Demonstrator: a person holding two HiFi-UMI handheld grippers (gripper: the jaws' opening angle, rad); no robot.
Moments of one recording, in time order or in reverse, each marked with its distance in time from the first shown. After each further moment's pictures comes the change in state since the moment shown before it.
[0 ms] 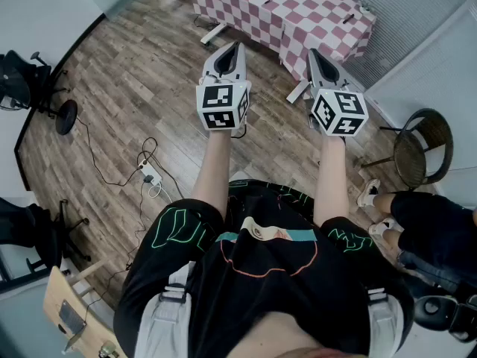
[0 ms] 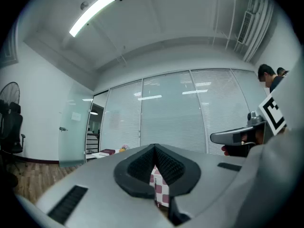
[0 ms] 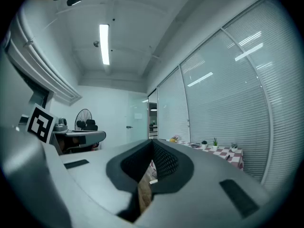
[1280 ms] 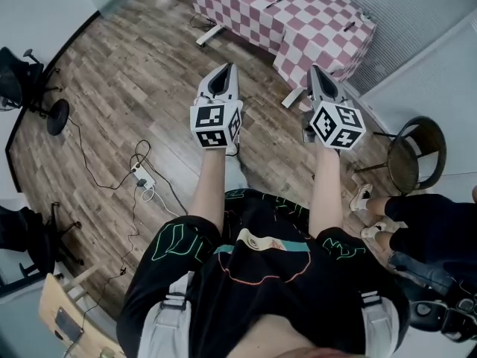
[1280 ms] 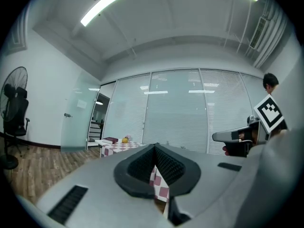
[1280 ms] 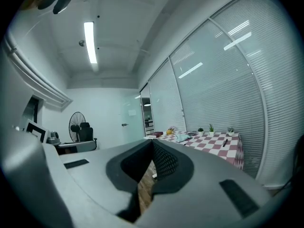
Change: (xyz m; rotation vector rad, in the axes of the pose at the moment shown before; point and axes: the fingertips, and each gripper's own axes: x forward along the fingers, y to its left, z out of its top) left arm -0.012 0.040 -0.047 -0.114 0.059 0.022; right arm 0.017 -0.001 -0.035 0.128 0.066 -0.070
